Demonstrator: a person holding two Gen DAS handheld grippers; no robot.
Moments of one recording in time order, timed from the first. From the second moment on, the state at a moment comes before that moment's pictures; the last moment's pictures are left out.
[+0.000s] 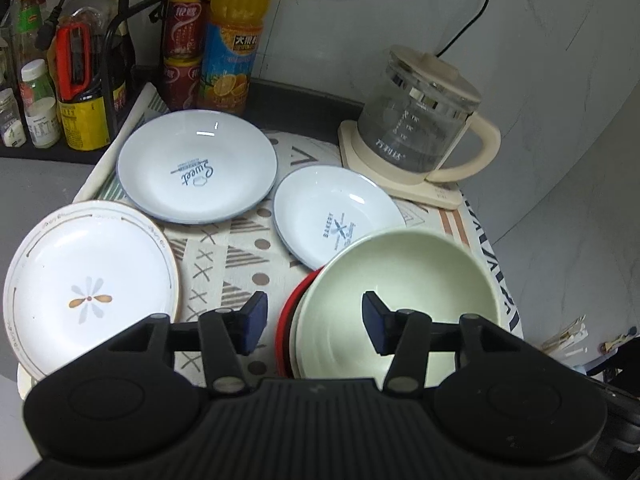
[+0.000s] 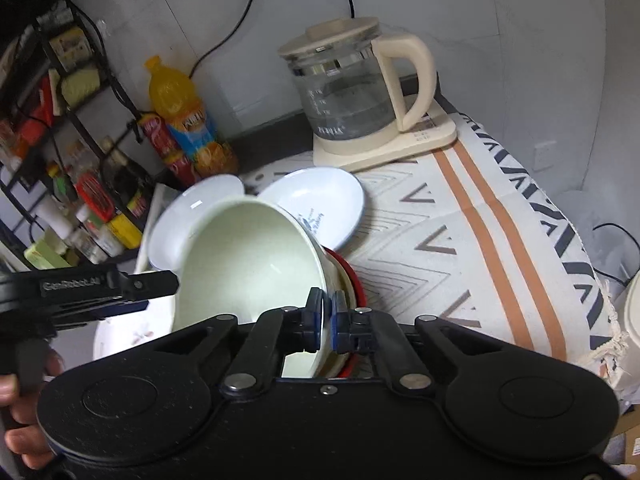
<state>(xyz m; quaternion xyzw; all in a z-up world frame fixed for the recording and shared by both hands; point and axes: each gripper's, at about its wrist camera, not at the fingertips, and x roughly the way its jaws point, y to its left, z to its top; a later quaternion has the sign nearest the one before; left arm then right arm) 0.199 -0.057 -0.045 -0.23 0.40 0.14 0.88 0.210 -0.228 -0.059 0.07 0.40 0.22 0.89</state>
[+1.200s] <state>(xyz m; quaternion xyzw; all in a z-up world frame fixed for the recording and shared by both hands) 0.130 -0.019 -0.034 -0.24 0.42 0.23 0.85 0.174 -0.158 -0.041 0.00 0.39 0.29 0.87</state>
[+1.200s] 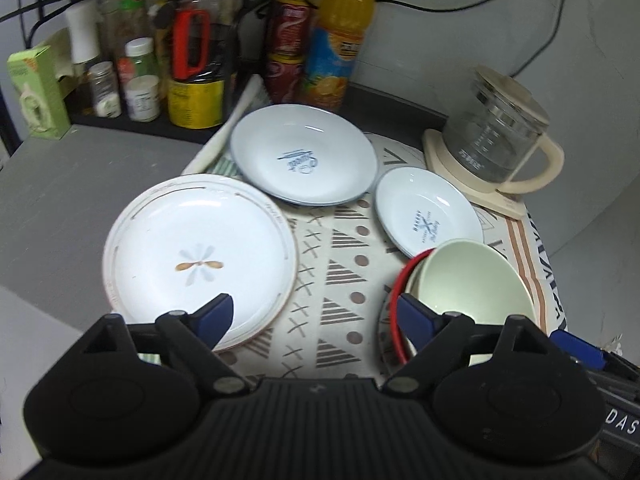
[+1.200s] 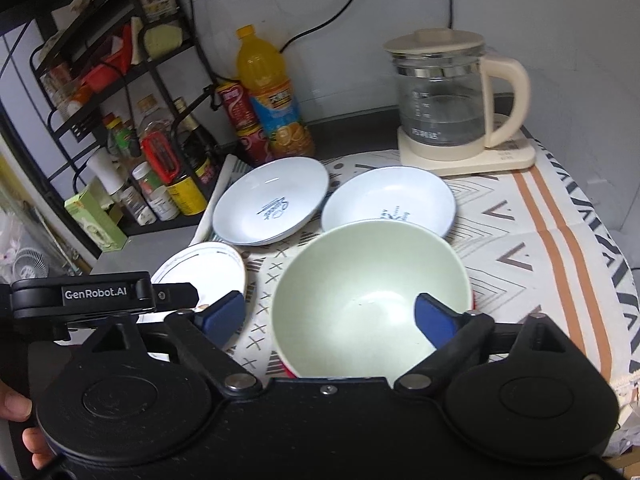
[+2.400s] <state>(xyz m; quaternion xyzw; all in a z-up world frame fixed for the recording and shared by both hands) 0.136 0.119 -0.019 -0.24 0.42 0.22 0.85 0.204 -0.024 -0.028 -0.01 0.37 0.28 0.88</state>
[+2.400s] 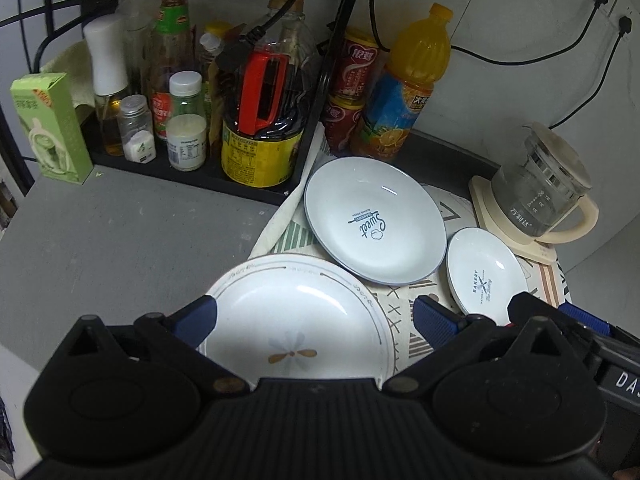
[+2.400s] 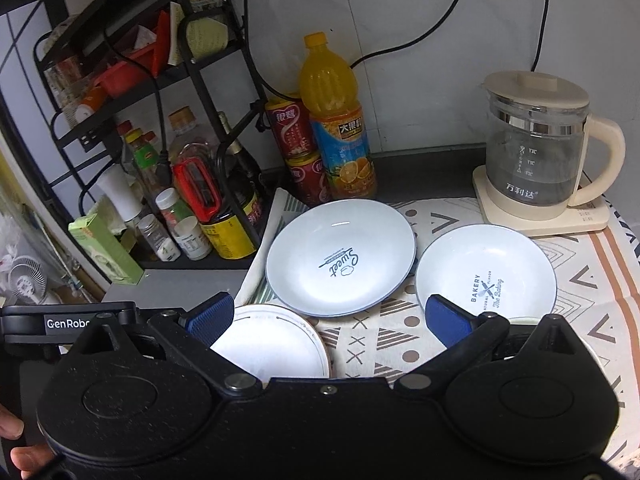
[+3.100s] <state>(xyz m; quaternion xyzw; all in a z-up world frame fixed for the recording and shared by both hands) 0.184 0.162 -0.034 -0.23 0.41 0.15 0.87 0.236 0.013 -0.046 0.02 0.39 0.22 0.89</state>
